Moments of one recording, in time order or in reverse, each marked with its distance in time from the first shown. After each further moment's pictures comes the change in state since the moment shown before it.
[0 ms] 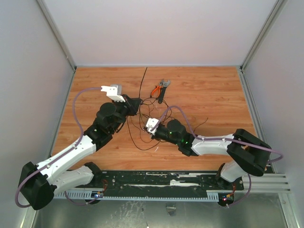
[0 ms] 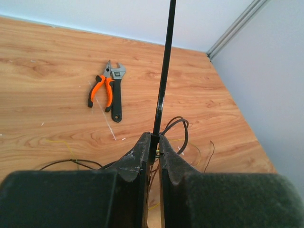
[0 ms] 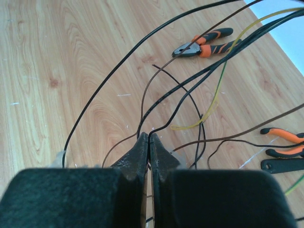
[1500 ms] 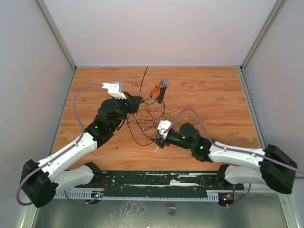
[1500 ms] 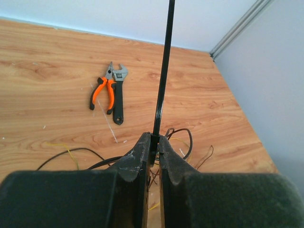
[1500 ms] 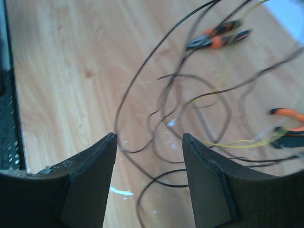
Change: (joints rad) left arm 0.009 0.040 0.053 -0.032 0.000 0.007; right arm 0.048 -0.294 -0.081 -0.261 0.007 0.094
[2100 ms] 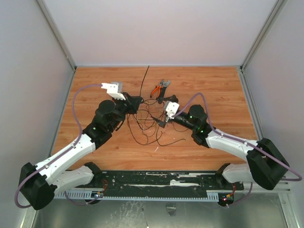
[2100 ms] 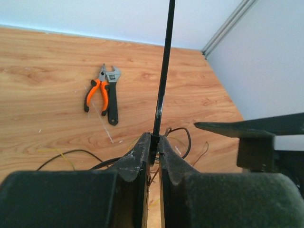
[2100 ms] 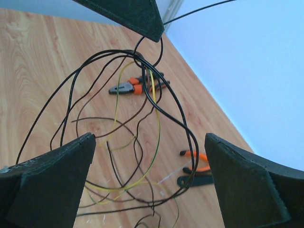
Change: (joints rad) left arm 0.002 -0.021 -0.003 -0.006 0.037 0.021; right arm -0.327 0.045 0.089 0.224 -0.227 -0.167
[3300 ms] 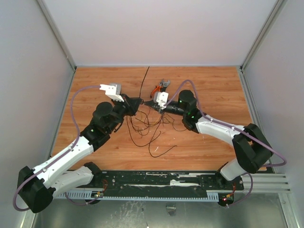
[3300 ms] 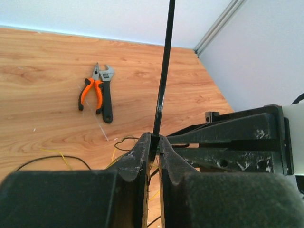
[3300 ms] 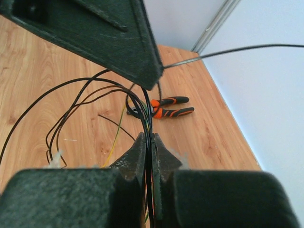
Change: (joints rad) left arm 0.002 -0.058 -0.020 -0.007 0.048 -0.007; right arm -0.043 0.254 0.289 -0.069 -0.284 -0.029
